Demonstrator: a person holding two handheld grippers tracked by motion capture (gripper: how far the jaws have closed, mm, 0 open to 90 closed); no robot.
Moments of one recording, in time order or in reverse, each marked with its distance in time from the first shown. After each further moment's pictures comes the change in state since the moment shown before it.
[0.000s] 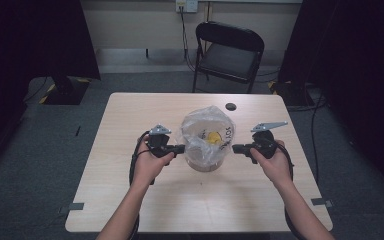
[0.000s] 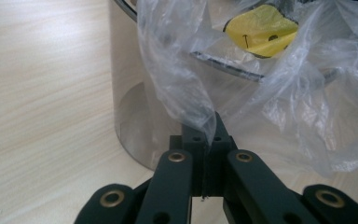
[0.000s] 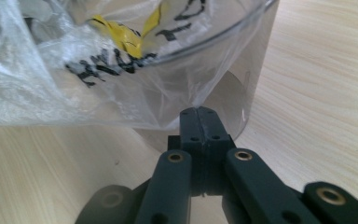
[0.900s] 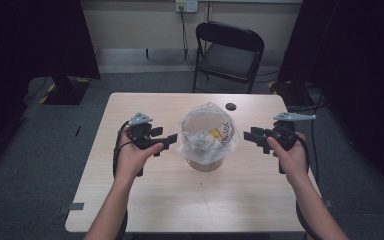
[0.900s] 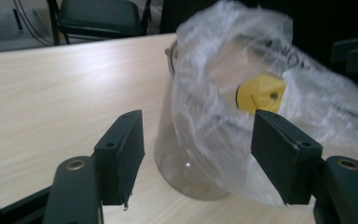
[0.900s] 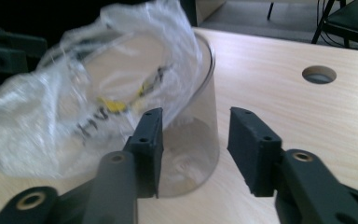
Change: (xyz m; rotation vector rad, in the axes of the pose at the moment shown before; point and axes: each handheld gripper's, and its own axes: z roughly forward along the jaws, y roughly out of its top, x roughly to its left) left arm 0.008 0.029 -0.053 -0.142 0.108 -0.034; right arm -0.011 0.017 -0.051 -0.221 -0.058 0.084
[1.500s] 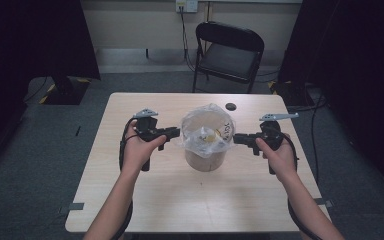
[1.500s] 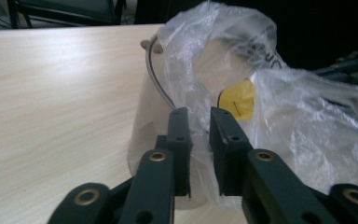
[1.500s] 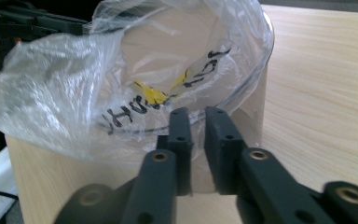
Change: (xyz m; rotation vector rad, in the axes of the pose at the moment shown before) left arm 0.007 0.001 0.026 0.059 -0.127 -0.057; right arm 0.008 -0.004 0.032 0.107 0.125 0.001
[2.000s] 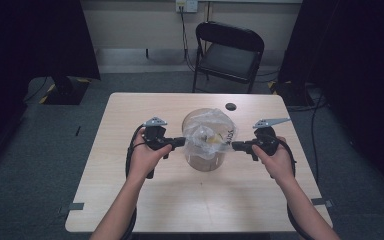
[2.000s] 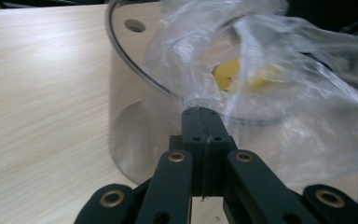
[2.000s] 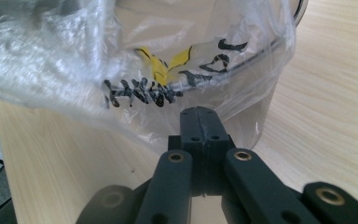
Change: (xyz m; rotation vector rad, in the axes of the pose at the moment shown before) left arm -0.011 -0.015 0.013 0.060 -0.009 0.062; right arm 0.005 -0.011 0.009 0.097 -0.009 -0.081
